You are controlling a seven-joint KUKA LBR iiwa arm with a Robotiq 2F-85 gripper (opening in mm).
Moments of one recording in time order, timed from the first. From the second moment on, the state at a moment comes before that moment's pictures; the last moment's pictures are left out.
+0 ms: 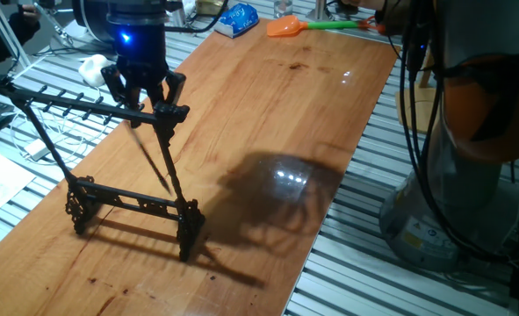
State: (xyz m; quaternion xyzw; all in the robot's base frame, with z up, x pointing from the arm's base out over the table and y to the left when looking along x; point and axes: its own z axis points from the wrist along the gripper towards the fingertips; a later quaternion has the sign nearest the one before) arm 0.498 0.205 0.284 -0.62 -0.77 -0.12 0.14
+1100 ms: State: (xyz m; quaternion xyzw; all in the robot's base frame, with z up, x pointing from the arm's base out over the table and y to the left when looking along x) arm 0.502 0.136 0.288 -0.47 -0.88 -0.03 0.03
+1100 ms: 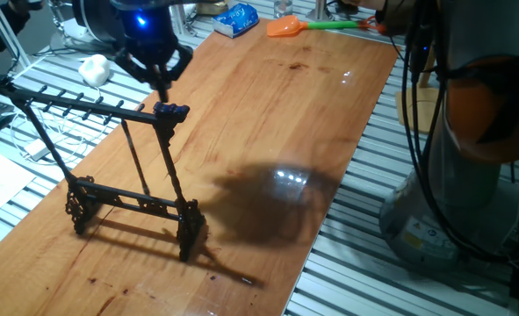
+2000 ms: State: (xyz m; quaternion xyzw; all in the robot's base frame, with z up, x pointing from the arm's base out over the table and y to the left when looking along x) arm 0.500 0.117 0.281 -0.33 -0.94 -0.04 0.05
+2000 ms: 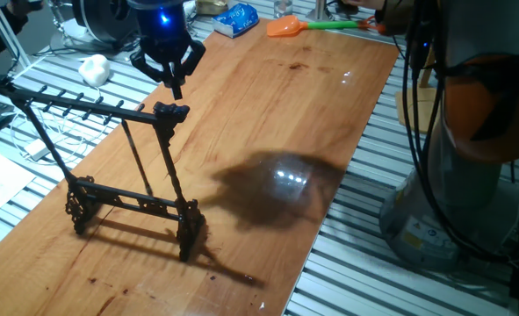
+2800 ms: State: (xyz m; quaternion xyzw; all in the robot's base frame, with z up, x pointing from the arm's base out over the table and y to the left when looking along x) arm 0.502 0.114 0.279 -0.19 -0.98 -0.01 0.03
